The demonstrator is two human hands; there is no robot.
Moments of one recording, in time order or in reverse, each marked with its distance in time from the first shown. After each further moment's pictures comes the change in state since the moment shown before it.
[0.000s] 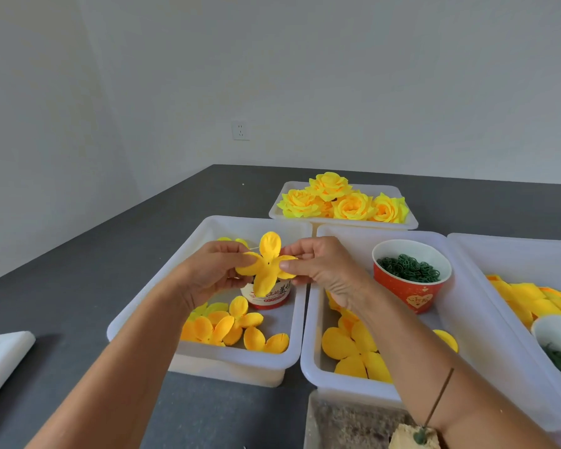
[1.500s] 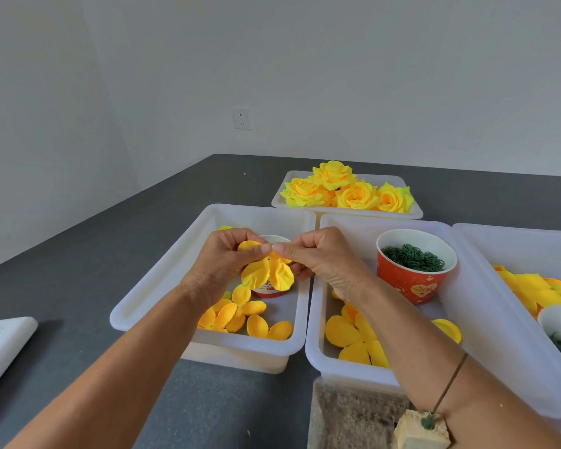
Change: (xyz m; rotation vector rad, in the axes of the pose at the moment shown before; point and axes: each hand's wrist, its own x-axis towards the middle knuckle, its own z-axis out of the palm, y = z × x) left_hand -0.001 -0.020 0.014 0.029 0.094 0.358; right_hand -0.002 0.005 0.008 -0.139 0.091 -0.066
